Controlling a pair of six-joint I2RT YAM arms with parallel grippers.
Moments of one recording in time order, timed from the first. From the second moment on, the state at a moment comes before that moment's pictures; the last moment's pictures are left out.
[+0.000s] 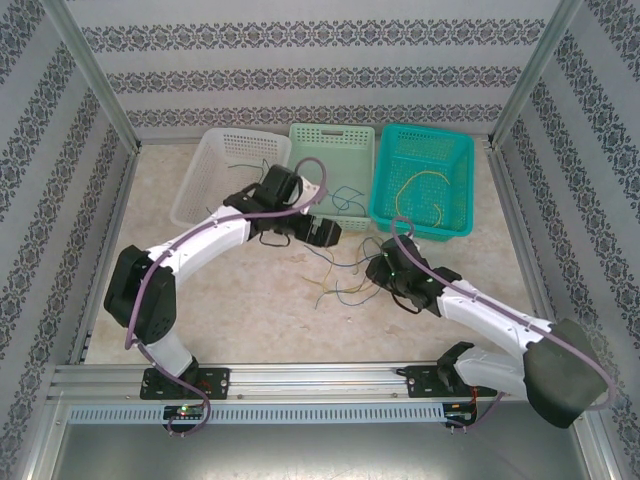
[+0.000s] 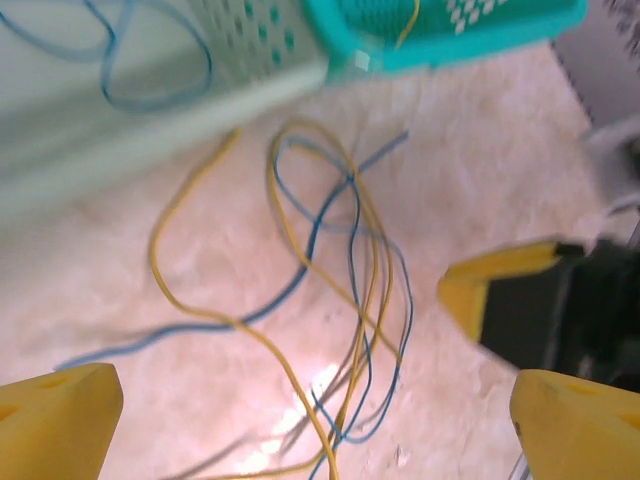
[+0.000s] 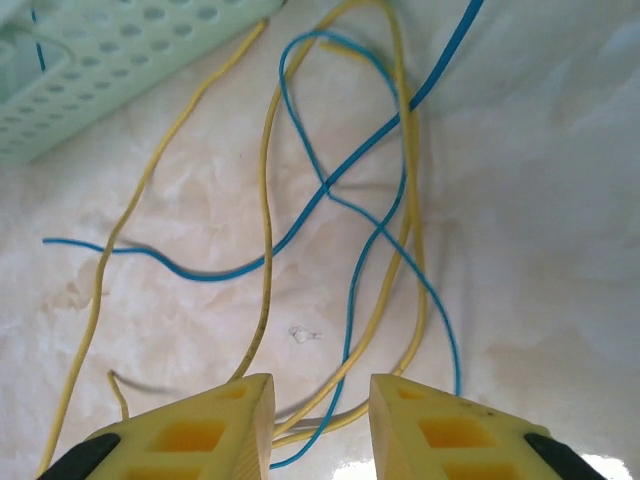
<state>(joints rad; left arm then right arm) -0.55 1.68 1.29 -0.52 0.47 -0.23 0.58 1.11 0.55 -0.33 0.06 1.00</state>
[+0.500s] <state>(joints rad) -0.60 1.64 1.11 -0.45 0.51 -0.31 0.51 1.08 0.54 -0.44 0.09 1.00</state>
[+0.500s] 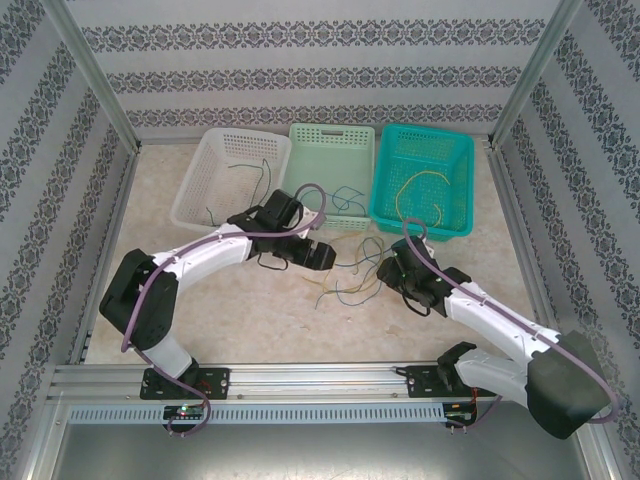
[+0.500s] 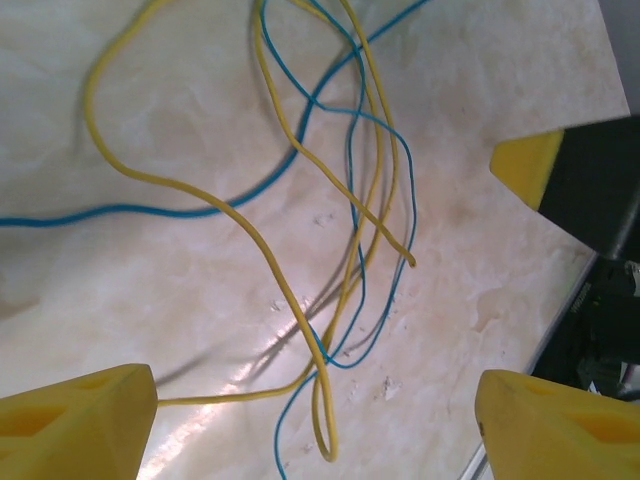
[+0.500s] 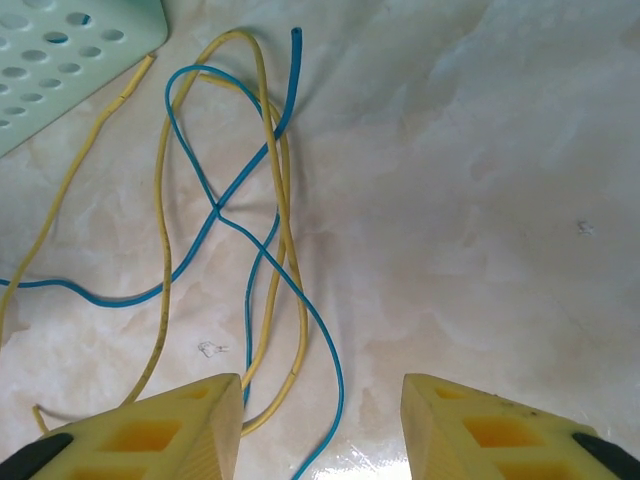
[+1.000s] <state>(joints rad) -0.64 1.77 1.12 -0.41 0.54 -0.38 0.51 1.18 0.54 -0.40 0.06 1.00</state>
